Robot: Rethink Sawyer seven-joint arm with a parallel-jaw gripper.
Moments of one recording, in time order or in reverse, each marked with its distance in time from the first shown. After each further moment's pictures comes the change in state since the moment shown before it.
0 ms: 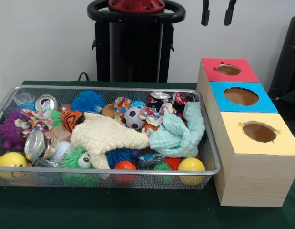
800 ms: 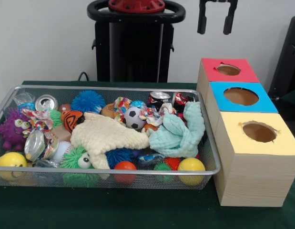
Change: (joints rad) arm -0.053 0.075 0.000 -0.157 0.000 0.000 0.000
